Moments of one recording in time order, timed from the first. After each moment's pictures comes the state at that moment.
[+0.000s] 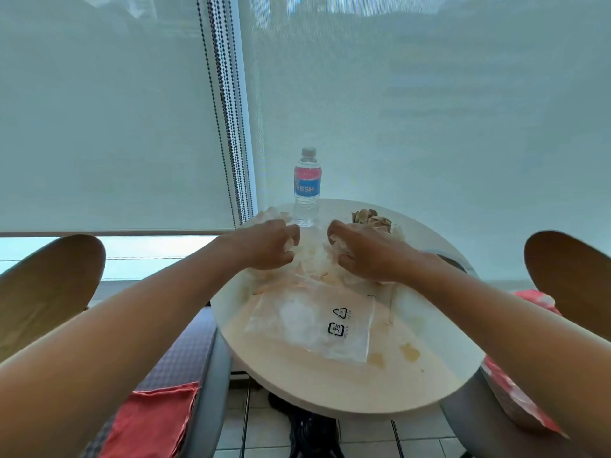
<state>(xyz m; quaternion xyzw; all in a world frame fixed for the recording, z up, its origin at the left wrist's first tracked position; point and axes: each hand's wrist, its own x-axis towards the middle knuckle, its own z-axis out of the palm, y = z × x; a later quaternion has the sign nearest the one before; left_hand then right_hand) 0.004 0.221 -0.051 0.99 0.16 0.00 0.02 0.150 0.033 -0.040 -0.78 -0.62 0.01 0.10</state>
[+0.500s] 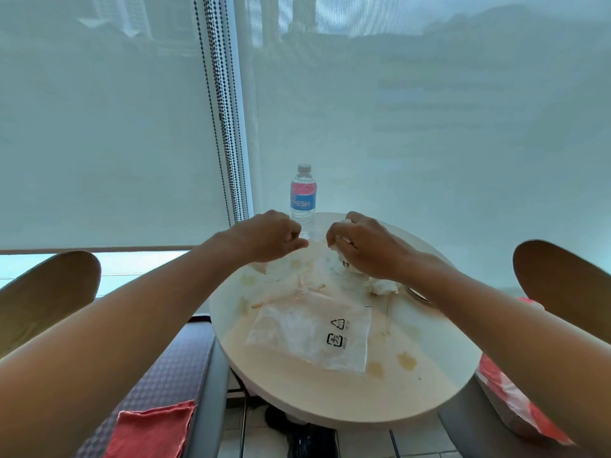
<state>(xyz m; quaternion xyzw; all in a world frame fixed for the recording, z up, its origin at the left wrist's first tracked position) 0.010 0.218 -0.012 0.99 0.12 0.08 0.02 0.143 0.032 -0.015 -0.78 -0.59 -0.04 0.21</state>
